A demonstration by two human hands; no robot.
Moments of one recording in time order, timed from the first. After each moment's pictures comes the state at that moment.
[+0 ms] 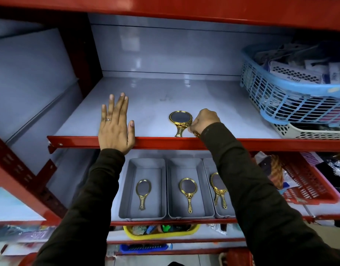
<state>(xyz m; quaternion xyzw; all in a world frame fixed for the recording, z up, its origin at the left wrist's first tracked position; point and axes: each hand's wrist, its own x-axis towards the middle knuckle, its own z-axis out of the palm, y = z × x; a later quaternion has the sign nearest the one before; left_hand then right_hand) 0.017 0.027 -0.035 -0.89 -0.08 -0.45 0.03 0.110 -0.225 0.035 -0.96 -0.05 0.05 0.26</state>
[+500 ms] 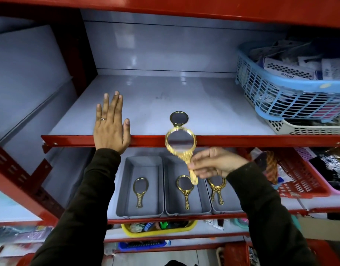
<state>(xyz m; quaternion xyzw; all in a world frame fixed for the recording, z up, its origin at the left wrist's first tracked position) 0.014 0.025 -0.037 -0.89 -0.09 -0.44 0.03 0.035 -0.307 -0.011 -0.71 -0.12 0.41 0.56</state>
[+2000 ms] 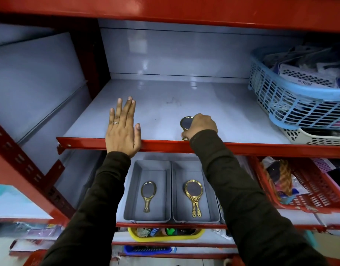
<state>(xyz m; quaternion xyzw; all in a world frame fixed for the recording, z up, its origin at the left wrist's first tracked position) 0.014 0.025 -0.034 -0.90 -0.09 -0.43 0.02 0.080 -0.190 0.042 -0.98 -0.04 0.03 0.20</state>
